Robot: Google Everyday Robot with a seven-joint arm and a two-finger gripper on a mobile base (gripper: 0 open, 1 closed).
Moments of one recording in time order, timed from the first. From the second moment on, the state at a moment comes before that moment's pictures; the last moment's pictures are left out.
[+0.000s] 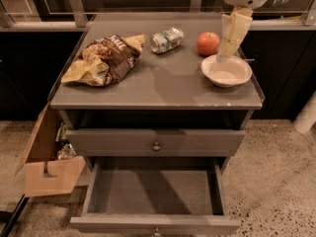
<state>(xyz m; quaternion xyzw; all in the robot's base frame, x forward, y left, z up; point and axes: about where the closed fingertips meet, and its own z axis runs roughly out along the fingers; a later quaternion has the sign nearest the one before) 0.595 -0.099 1.002 -0.78 0.55 0.03 0.30</state>
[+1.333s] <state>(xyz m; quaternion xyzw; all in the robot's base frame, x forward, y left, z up) 0.691 -0.096 0.960 -0.78 0.51 0.03 0.36</state>
